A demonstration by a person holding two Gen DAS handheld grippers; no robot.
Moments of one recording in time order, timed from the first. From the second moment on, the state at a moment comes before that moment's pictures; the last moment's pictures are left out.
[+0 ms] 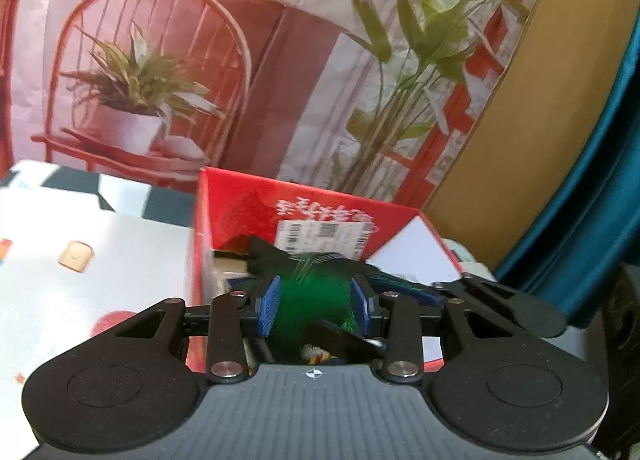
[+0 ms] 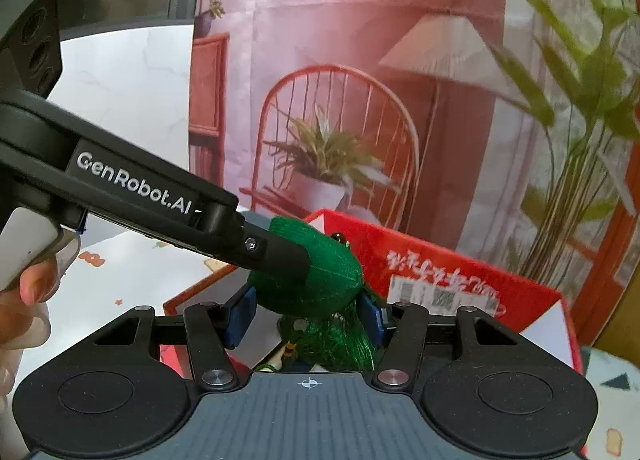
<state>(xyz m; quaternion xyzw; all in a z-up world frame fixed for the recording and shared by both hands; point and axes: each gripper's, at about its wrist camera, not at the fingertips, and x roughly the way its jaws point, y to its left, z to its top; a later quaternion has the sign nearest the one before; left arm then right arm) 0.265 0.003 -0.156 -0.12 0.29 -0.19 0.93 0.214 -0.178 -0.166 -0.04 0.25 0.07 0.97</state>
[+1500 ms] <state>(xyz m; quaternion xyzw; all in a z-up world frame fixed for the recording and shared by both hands) 0.122 -0.005 -0.230 -0.04 0.29 -0.12 0.95 0.043 -0.171 -0.260 -0.07 0.32 -0.04 0.94</state>
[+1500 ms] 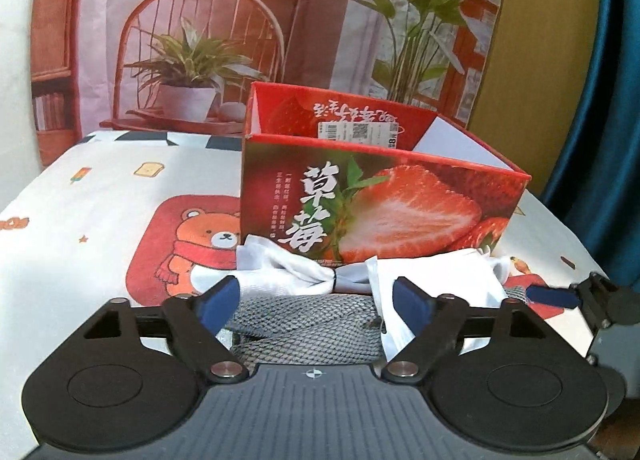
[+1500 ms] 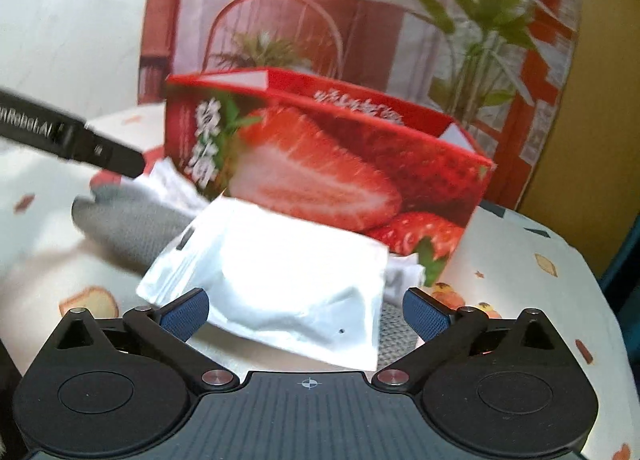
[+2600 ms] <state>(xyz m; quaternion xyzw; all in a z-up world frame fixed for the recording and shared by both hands) 0.132 0.021 -0.222 -0.08 0.25 -0.10 0.96 0.079 -0.206 -0.246 -0.02 0.29 -0.04 0.96</state>
